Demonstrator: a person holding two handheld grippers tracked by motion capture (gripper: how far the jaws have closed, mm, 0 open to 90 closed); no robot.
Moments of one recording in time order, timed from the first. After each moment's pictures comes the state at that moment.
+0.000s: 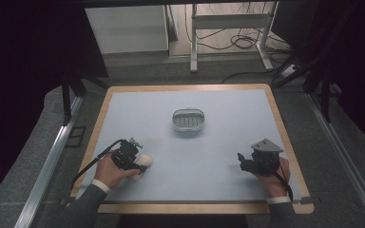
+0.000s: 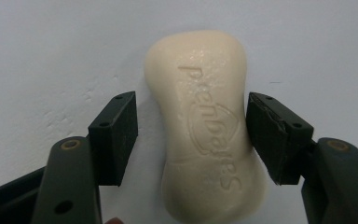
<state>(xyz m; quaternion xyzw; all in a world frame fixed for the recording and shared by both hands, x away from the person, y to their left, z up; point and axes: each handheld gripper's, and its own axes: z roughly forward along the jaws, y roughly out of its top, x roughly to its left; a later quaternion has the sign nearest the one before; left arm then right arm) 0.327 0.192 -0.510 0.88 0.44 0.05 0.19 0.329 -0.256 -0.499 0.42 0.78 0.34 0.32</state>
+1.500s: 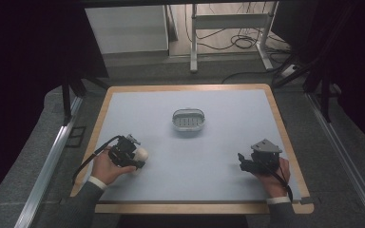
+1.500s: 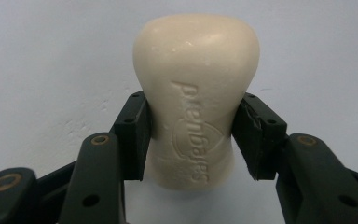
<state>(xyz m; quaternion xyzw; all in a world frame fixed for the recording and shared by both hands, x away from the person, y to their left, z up) 0.329 0.200 -0.492 0.88 0.42 0.06 0.21 0.329 -0.255 -0.502 0.42 0.78 0.33 0.33</state>
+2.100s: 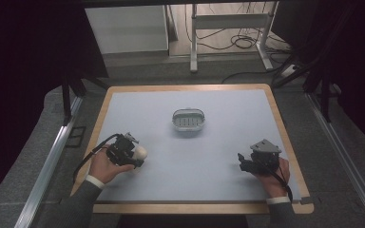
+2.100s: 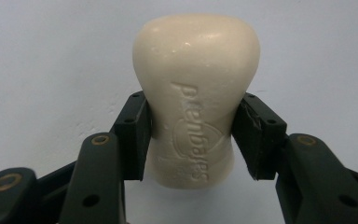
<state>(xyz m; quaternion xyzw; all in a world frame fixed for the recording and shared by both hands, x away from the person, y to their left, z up) 0.329 0.204 -0.481 0.88 0.41 0.06 0.22 0.329 -0.254 -0.504 0.42 0.78 0.32 0.33</state>
